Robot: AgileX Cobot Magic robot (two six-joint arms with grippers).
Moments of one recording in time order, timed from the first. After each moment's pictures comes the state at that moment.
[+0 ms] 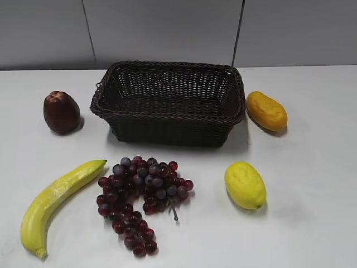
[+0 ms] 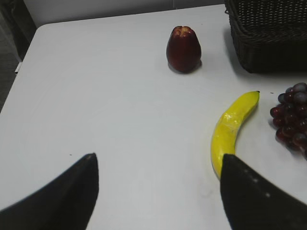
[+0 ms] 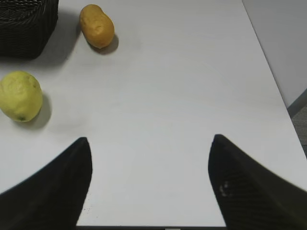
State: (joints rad) left arm -0.16 0.02 -0.47 0.05 1.05 0.03; right arm 0.13 -0.01 -0.49 -0.05 1.05 0.02
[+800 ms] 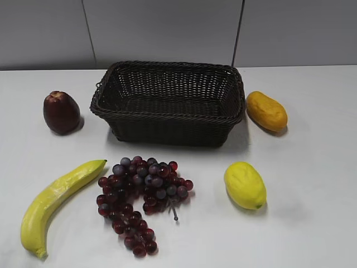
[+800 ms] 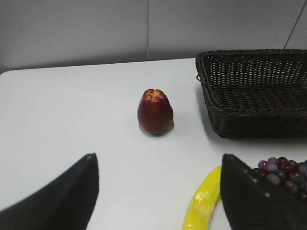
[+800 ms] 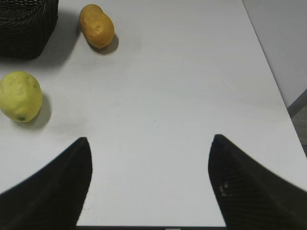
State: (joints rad) left arm -0.16 0.48 -0.52 -0.05 0.57 0.04; right arm 0.13 -0.01 -0.49 -0.05 1.05 0.02
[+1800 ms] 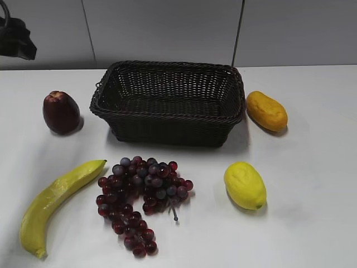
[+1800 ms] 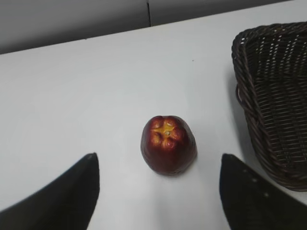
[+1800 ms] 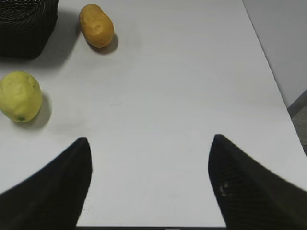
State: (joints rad) left arm -0.17 1.53 -1.18 0.00 0.59 0.07; right arm 0.13 -0.01 -0.49 -0.05 1.05 0.02
